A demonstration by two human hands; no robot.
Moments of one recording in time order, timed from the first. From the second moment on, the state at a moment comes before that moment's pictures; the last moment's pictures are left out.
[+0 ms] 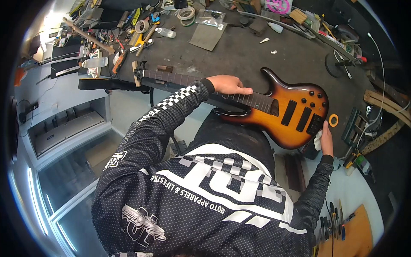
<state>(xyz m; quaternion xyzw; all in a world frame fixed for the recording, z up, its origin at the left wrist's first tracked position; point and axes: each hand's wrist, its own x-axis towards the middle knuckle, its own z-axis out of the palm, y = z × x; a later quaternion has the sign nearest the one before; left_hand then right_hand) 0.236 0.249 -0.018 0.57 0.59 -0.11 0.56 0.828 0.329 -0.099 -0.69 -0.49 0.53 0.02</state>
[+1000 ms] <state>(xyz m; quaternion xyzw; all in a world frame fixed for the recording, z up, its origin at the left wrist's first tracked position) 0.187 0.190 -0.005 0.61 0.64 0.26 0.40 0.550 0.314 0.048 -0.50 -0.73 0.43 0.19</state>
